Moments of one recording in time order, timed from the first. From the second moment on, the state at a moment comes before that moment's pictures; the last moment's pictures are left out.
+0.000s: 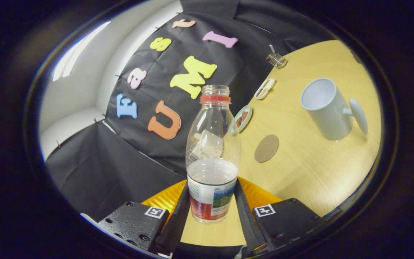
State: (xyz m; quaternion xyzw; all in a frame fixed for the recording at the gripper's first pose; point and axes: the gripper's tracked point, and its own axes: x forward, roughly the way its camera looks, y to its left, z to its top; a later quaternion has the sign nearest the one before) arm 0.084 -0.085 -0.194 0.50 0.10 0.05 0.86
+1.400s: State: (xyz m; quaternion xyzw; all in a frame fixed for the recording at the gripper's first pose) arm 0.116 -0.117 -0.165 0.73 0.02 0.04 0.68
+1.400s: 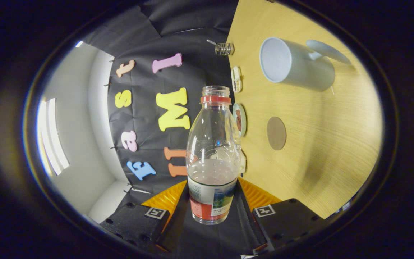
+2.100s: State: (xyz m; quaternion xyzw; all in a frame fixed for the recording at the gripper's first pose) arm 0.119 -0.130 -0.152 0.75 0.01 0.03 0.66
